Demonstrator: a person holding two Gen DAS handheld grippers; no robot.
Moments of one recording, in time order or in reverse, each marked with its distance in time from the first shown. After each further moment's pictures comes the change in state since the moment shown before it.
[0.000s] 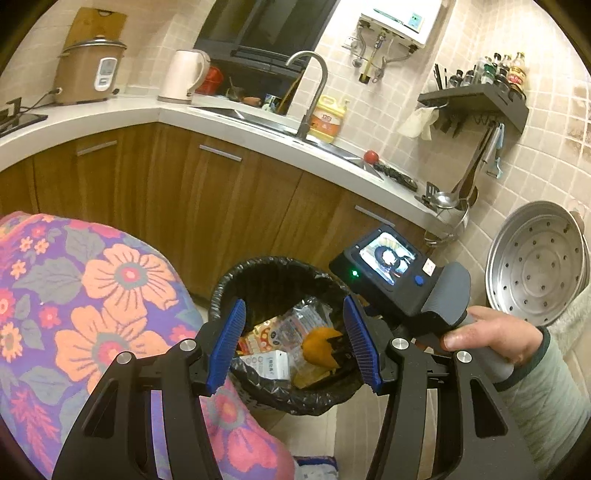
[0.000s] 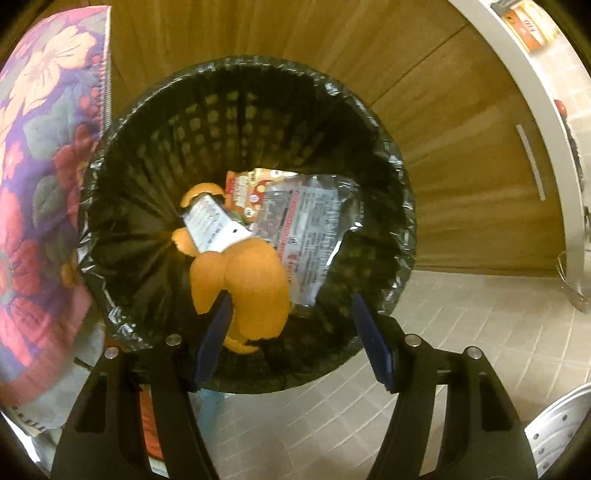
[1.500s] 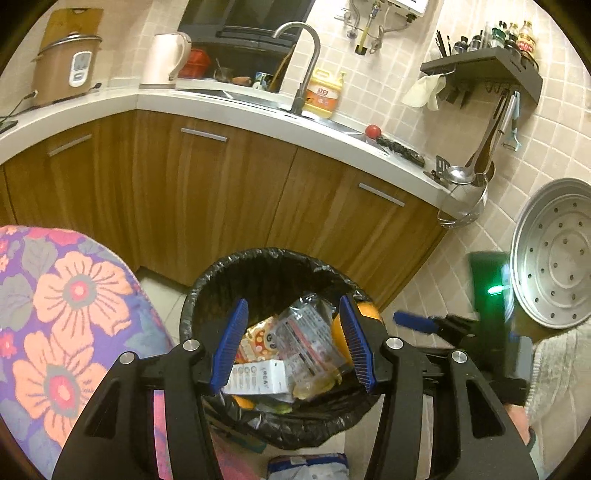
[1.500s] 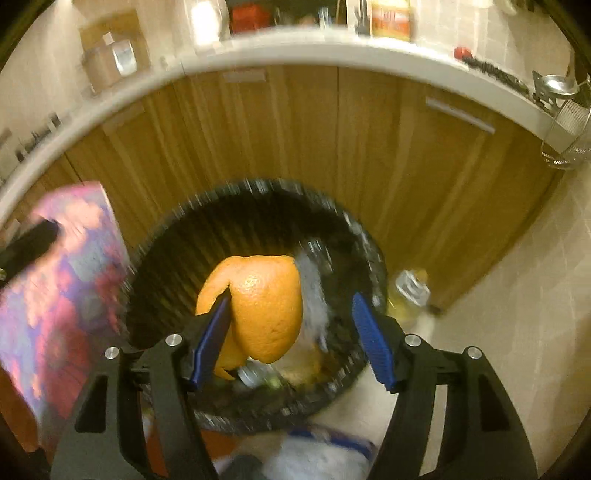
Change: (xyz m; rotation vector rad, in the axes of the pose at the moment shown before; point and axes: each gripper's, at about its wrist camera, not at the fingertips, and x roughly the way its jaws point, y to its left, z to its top) left arm 0.074 -0.019 0.005 0.042 0.079 0.026; right arm 0.001 -0.048 -0.074 0.412 -0.406 0.175
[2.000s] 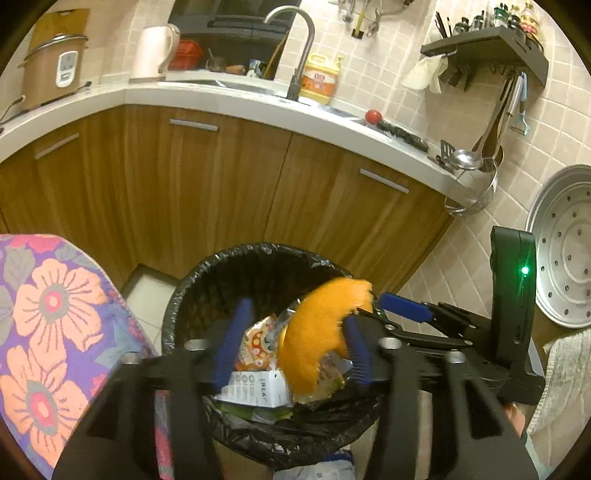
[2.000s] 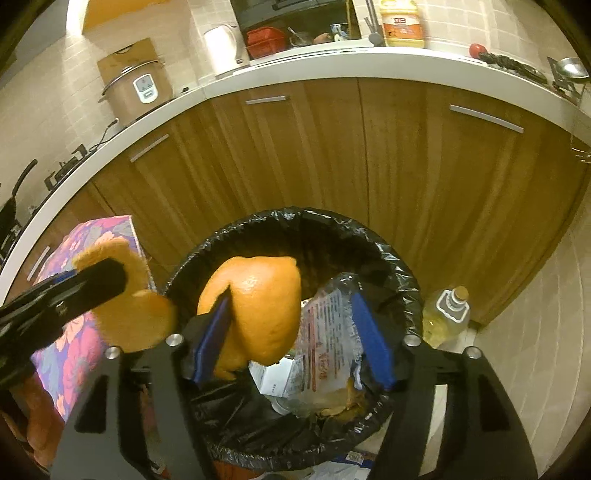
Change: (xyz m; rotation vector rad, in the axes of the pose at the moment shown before) left arm 0.037 -0.014 0.006 0.035 0.034 0.022; right arm -0.010 -0.015 0.013 0.074 -0.222 0.208
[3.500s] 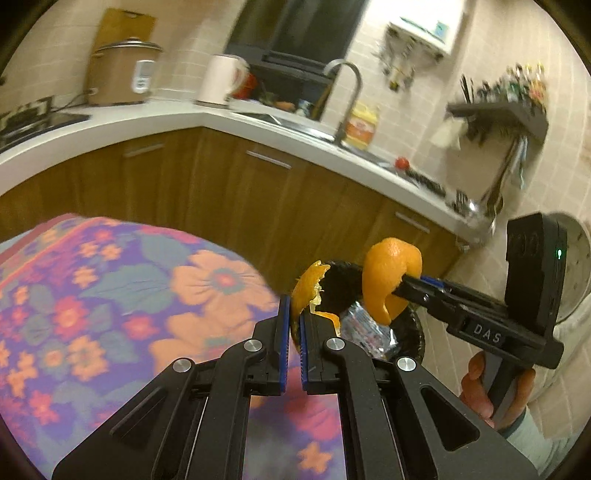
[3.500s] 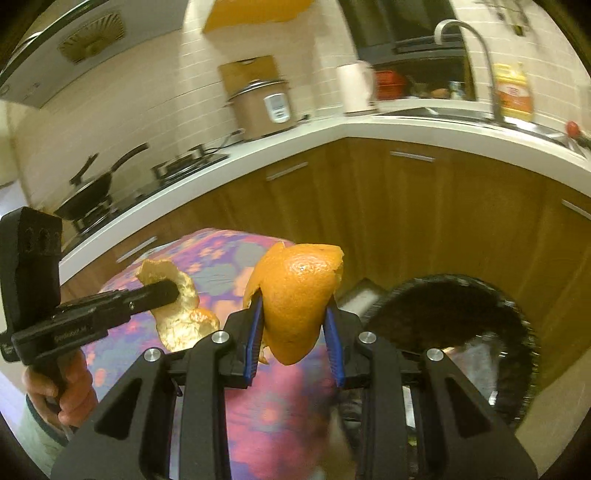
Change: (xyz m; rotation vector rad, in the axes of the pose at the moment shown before) left arm -0.135 0.100 -0.020 -0.075 -0.098 0.043; right arm -0.057 0.138 0.010 -0.178 -0.138 0.306
